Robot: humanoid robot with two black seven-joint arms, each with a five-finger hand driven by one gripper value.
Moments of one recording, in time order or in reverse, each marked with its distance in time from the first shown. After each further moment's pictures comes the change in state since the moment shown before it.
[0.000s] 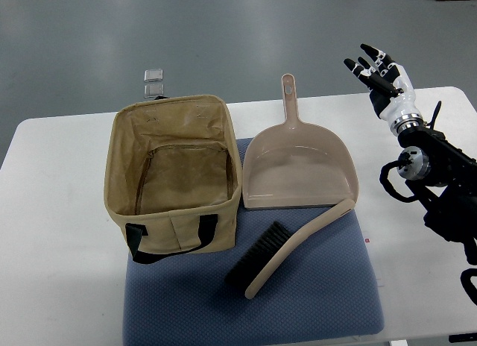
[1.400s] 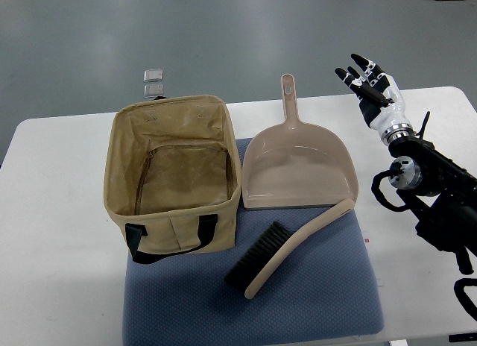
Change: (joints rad) left arm -0.011 0.000 0.002 -0.003 0.002 0.000 0.000; right arm -0.039 0.033 0.014 0.027 0.003 0.010 0.003
